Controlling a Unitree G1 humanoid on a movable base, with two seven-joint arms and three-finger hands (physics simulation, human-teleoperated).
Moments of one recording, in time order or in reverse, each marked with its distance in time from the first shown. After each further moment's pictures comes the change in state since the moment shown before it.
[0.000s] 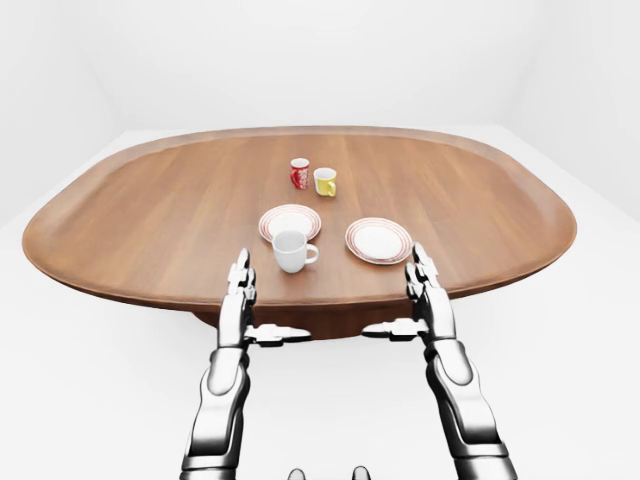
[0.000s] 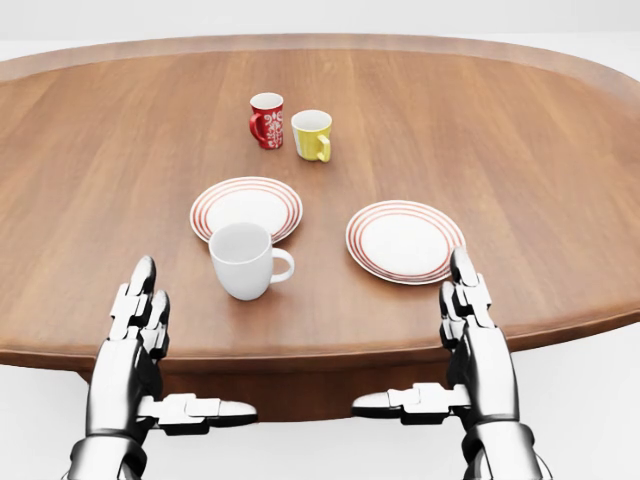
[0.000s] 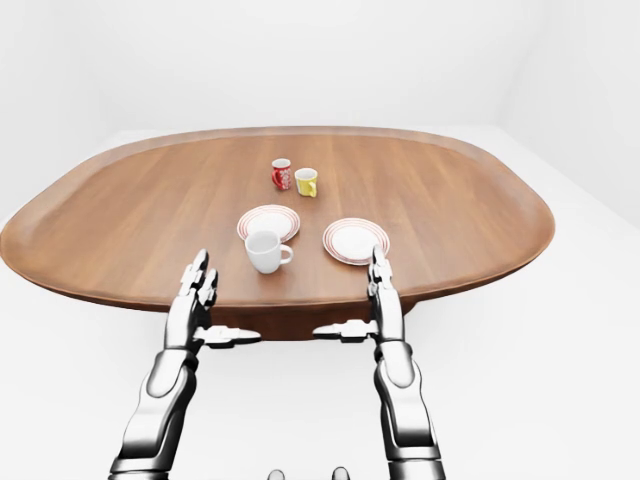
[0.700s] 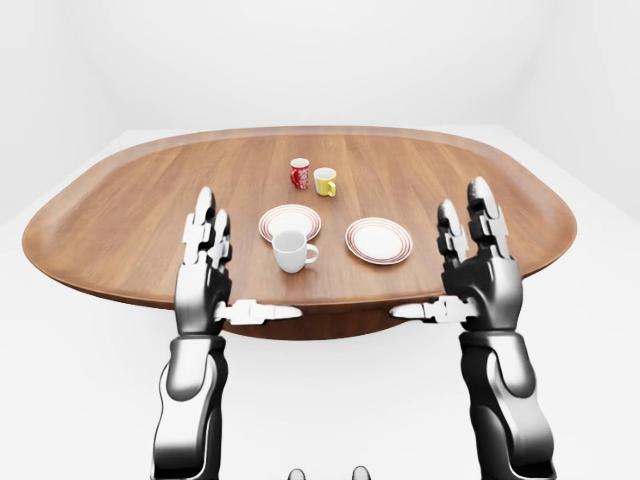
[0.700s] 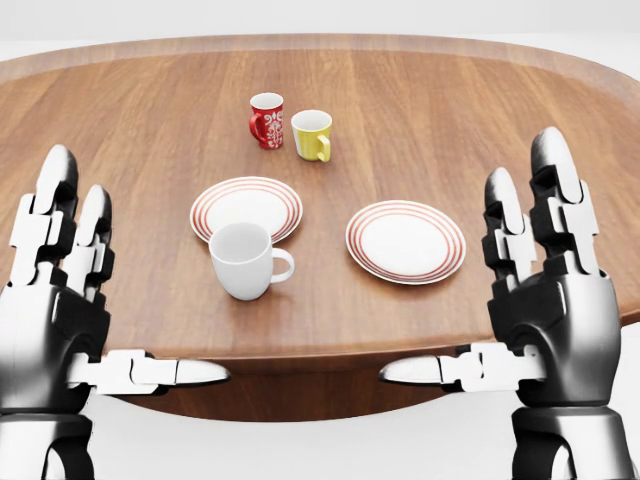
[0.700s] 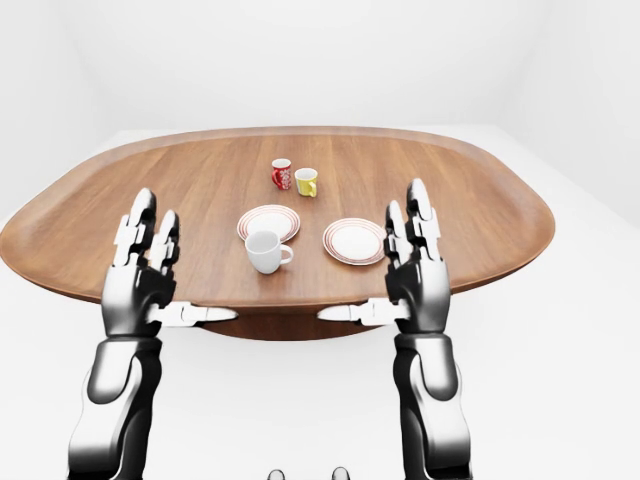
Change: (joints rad) left arm -0.002 0.013 0.035 -0.464 -0.026 0.089 -0.028; right arm 0.023 -0.004 -0.038 -0.521 0.213 0.072 0.031
